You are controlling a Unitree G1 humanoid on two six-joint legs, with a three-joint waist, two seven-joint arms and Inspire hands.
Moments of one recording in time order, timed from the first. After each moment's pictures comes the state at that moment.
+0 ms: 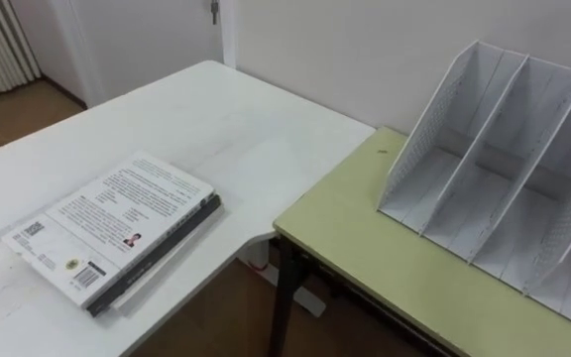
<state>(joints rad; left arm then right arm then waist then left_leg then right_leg) 0.19 0.23 -0.10 1.18 -0.50 -0.07 -0.40 -0.36 -0.40 -0.23 -0.24 0.03 -0.07 -0.73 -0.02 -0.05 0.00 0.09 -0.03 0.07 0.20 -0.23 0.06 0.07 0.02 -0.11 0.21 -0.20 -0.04</state>
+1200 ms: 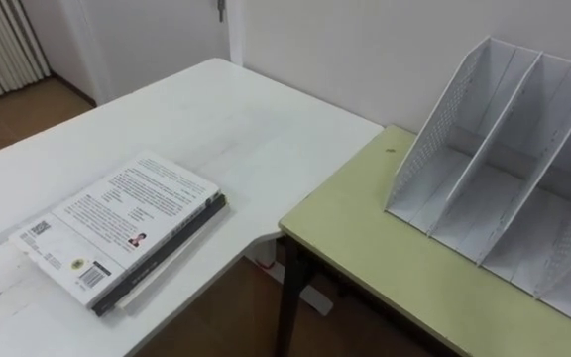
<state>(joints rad) 0.18 0.23 -0.10 1.18 -0.50 -0.06 -0.33 -0.36 -0.40 -0.29 0.00 0.03 -0.08 -0.78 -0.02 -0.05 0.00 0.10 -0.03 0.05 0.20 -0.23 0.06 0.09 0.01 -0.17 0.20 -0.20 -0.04</state>
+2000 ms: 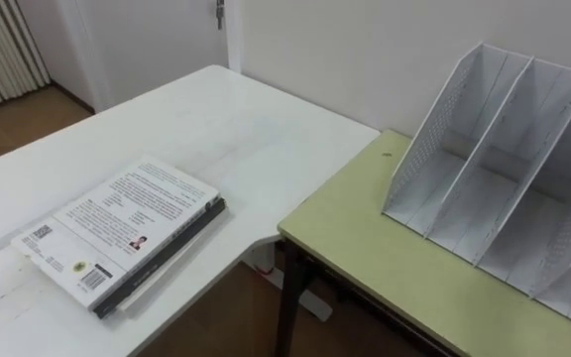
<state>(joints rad) 0.19 0.22 -0.09 1.17 -0.50 -0.04 -0.33 -0.27 -0.40 -0.26 0.19 0.03 -0.07 -0.75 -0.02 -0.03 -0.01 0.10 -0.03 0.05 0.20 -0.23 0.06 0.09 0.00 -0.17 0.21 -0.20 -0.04</state>
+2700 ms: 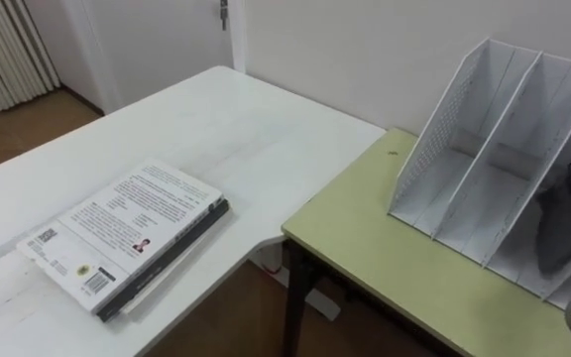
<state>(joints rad) 0.19 0.23 -0.09 1.16 -0.50 -0.02 -0.34 -0.23 -0.39 -0.21 0.36 0.16 -0.07 -0.68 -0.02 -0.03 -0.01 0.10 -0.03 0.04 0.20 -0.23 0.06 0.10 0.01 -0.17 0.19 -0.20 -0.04</state>
